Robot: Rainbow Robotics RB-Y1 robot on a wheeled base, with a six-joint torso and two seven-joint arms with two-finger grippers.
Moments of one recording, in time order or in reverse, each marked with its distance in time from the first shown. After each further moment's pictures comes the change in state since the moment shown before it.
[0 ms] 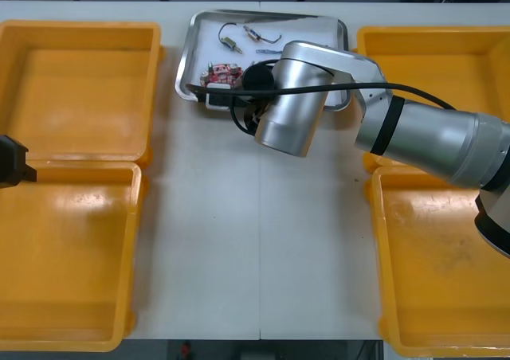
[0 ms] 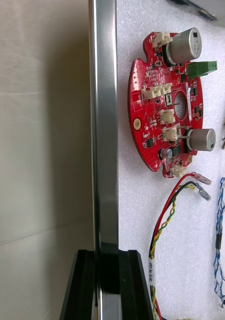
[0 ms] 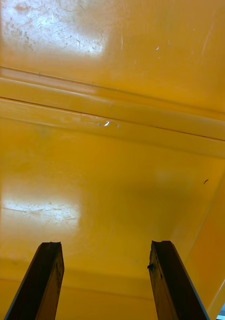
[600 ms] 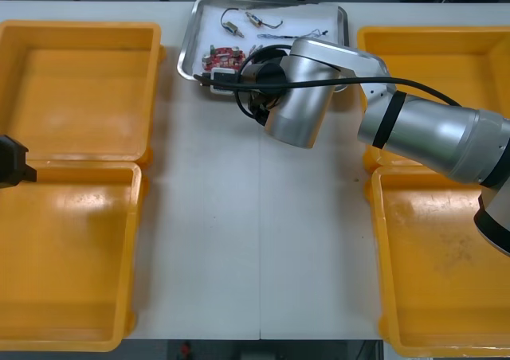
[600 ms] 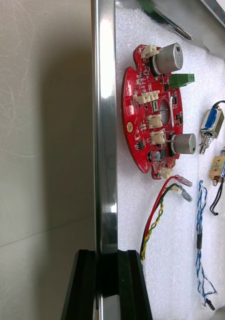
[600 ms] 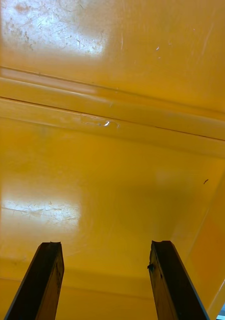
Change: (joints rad) right arm -0.007 0.001 0.000 0.095 0.084 -0.158 0.000; left arm 0.000 0.000 0.000 0.000 0.000 0.000 0.000
